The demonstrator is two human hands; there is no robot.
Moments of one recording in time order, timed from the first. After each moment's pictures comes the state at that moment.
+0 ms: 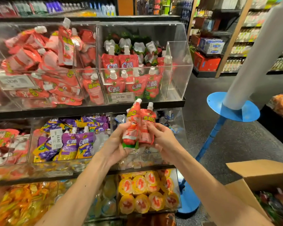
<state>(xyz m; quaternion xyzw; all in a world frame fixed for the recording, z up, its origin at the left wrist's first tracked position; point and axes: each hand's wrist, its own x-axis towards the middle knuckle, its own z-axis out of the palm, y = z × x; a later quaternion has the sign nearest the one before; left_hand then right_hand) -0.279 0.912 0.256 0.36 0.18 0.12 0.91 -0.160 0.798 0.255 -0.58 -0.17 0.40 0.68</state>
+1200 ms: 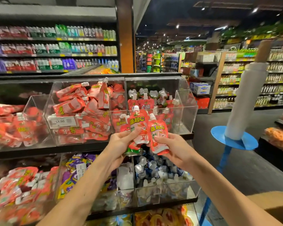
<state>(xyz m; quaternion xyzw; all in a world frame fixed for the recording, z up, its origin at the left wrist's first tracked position) -0.341 0.957 0.363 0.58 0.23 0.25 0.74 -0.213 0.813 0.360 -0.57 -0.29 0.37 0.67</state>
